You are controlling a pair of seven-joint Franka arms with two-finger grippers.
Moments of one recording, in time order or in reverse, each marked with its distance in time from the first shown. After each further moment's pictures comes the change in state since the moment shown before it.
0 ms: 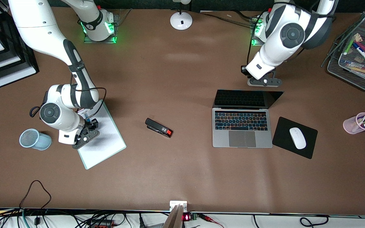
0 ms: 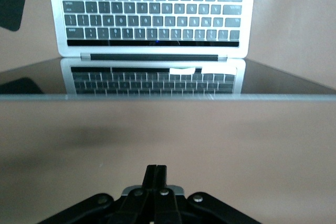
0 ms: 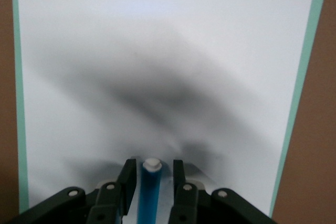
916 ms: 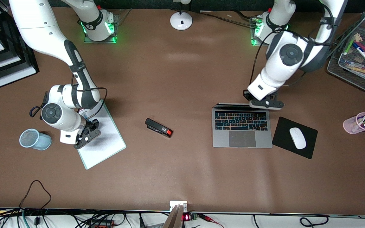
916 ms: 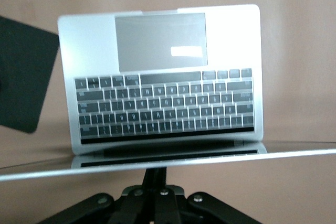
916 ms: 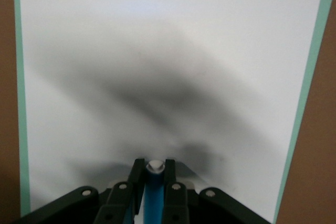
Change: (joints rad) left arm 0.049 0.210 0.005 0.125 0.210 0.243 0.005; right arm 0.000 0.004 0.001 0.000 0.000 0.000 0.000
